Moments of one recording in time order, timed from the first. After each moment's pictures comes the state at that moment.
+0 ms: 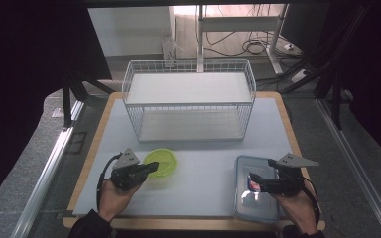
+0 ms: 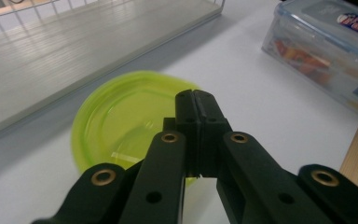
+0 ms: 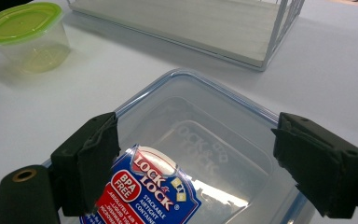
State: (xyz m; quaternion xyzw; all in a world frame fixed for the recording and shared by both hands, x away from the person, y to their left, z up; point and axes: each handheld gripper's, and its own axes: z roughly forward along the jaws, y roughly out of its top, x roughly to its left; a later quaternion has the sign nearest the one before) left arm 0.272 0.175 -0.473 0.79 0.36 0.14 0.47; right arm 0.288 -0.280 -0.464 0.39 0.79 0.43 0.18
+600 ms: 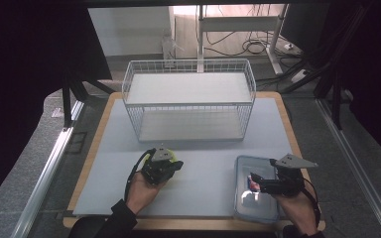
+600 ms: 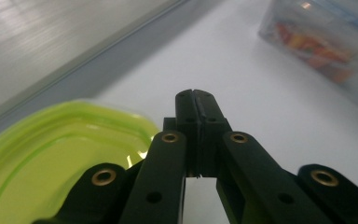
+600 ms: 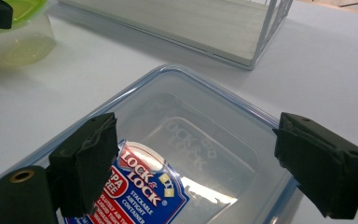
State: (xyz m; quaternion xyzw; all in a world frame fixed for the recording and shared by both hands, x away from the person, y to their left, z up) left arm 0.302 0.110 -0.489 0.83 0.36 0.13 0.40; right arm 0.287 -0.281 -0.466 0.39 0.80 0.41 0.21
